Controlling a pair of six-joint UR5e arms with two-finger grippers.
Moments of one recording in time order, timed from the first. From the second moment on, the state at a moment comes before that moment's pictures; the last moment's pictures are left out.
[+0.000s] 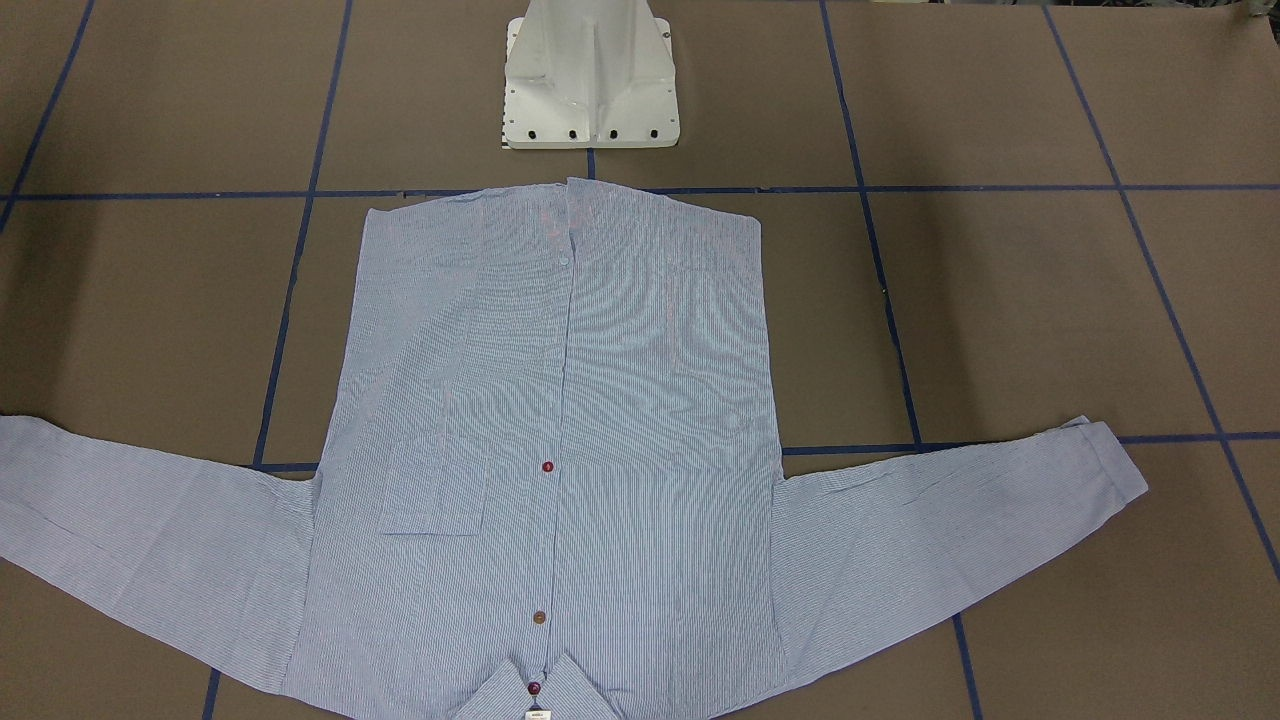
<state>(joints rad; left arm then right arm) -1.52 -1.55 -1.63 -1.60 -2.24 0.13 1.54 -1.61 1.68 -1.63 2.37 0.05</state>
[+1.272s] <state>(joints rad) -1.52 -1.58 -1.71 -1.88 -2.40 0.07 1.43 -1.51 1.37 -1.13 2.39 0.26</state>
